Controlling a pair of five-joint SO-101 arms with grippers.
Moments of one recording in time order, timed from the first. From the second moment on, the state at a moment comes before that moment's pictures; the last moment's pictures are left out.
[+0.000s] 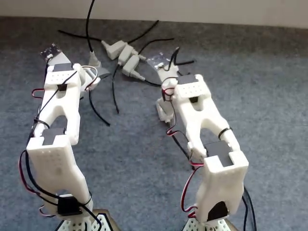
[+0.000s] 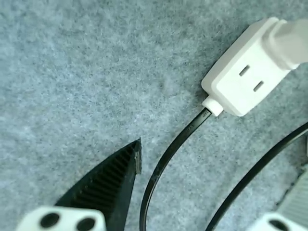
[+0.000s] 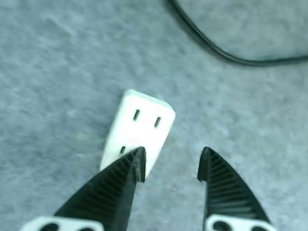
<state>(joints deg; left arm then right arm) -12.9 30.3 -10.8 60.4 37.3 -17.8 21.3 -0.2 59.7 22.8</state>
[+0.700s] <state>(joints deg) -12.9 30.3 -10.8 60.4 37.2 3.2 11.2 -16.3 98.7 25.3</state>
